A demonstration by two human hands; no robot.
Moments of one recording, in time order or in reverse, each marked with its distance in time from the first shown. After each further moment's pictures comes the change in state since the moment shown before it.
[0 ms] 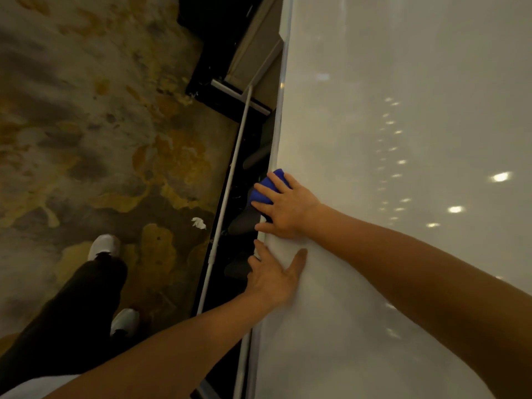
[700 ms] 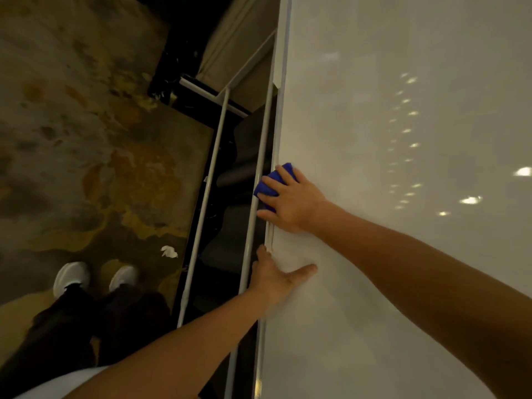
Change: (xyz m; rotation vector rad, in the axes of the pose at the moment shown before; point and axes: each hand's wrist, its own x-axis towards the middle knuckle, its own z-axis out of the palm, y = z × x) left_hand 0.177 0.170 -0.070 -0.355 -0.201 0.080; right_hand 0.157 0.205 -0.055 0.075 -0.099 0.083
